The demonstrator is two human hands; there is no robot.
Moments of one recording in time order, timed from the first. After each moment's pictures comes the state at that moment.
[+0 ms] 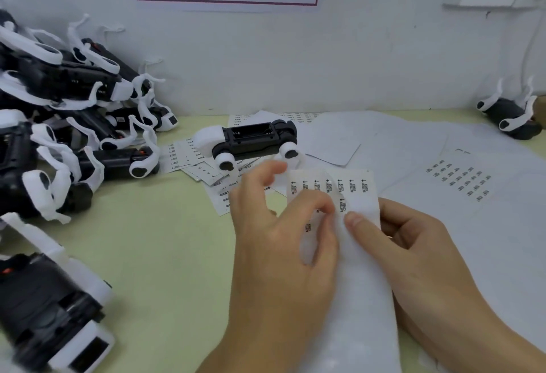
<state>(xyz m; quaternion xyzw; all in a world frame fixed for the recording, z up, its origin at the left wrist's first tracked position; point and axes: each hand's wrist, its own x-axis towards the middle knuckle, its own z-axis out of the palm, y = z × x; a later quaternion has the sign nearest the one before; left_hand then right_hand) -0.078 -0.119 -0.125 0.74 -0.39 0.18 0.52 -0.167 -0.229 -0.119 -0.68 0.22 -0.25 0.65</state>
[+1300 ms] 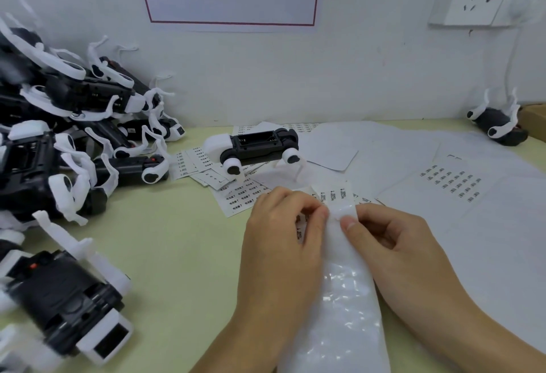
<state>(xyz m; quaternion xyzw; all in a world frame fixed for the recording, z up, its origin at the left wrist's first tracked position) -0.071 -0.119 -0.123 0.75 -0.37 0.09 0.54 -0.169 -0.219 -0.117 -0.78 0.22 -0.26 0.53</state>
